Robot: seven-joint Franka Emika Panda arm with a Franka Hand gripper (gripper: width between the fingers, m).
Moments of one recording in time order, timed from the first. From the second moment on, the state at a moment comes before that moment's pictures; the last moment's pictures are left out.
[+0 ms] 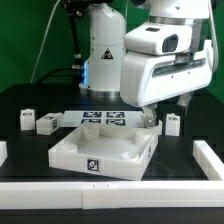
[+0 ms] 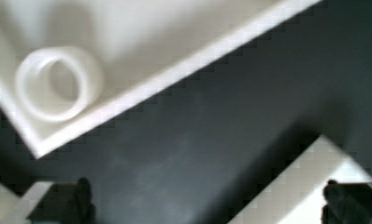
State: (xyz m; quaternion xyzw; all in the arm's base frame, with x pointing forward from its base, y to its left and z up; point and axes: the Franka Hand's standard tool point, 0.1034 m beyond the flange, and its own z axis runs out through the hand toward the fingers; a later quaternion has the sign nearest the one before) arm 0.522 0.081 0.074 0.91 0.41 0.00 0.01
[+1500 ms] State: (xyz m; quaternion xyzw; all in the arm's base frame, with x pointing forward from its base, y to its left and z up) arm 0.437 0.027 0.025 0.79 0.61 0.00 -0.01
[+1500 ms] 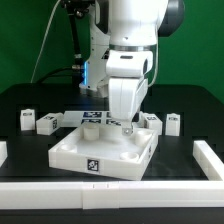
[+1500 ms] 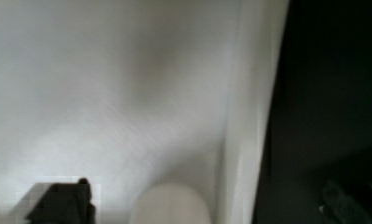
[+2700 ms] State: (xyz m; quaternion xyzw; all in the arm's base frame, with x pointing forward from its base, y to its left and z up) arm 0.434 0.026 0.011 0.80 0.60 -0.01 -0.01
